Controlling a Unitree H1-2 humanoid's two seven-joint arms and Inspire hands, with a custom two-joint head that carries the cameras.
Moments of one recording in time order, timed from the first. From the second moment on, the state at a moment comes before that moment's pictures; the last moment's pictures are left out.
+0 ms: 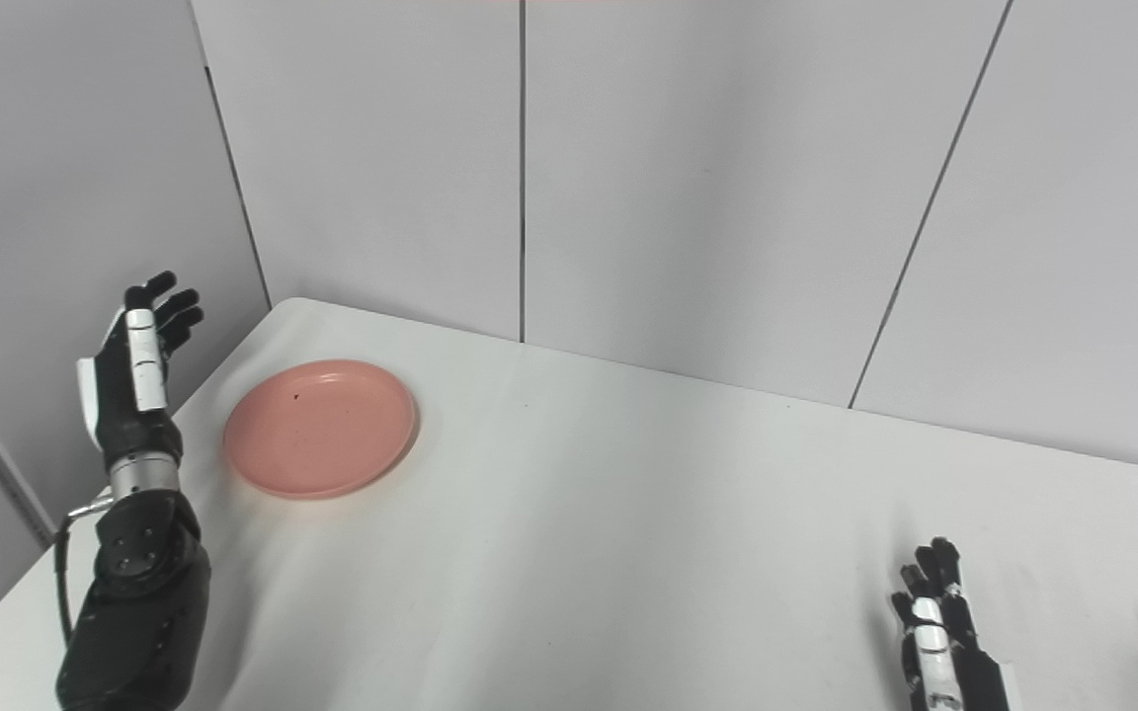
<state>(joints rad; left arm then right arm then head) -0.45 0.28 0.43 0.34 -0.10 -0.18 0.30 -0.15 -0.08 -0.07 0.07 0.22 -0.13 0.14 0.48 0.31</state>
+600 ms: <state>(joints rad) -0.45 0.29 0.39 0.47 -0.20 -0.13 0.18 -0.15 -0.08 -0.07 0.07 0.21 -0.13 0.14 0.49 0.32</state>
